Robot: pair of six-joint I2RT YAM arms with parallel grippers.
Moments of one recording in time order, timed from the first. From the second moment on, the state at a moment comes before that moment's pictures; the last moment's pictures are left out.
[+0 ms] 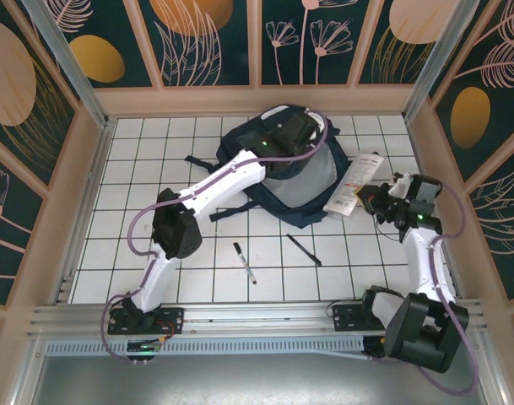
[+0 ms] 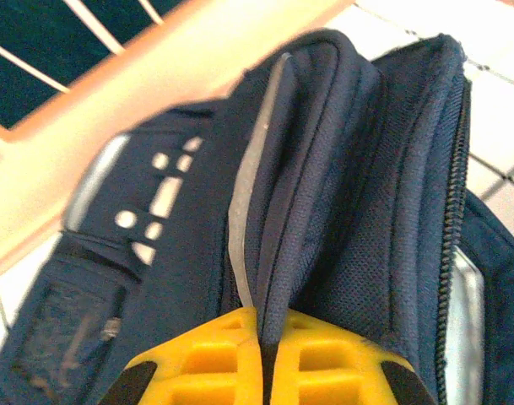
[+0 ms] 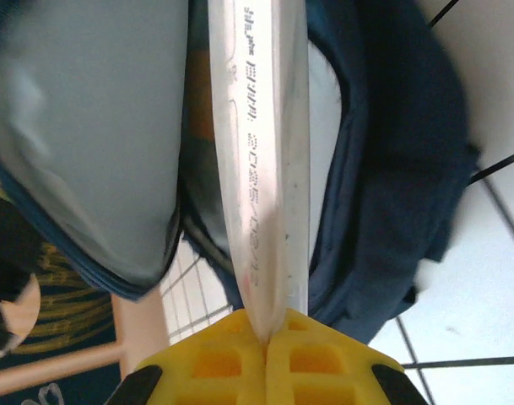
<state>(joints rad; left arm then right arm) -0.86 2.22 2.24 -0.64 -0.32 0.02 -0.25 1.05 0.67 -0.37 -0.82 0.75</state>
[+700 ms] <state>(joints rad) -0.86 2.21 2.26 -0.66 -0.19 -0.11 0.17 1.78 0.87 0.39 -0.61 1.27</state>
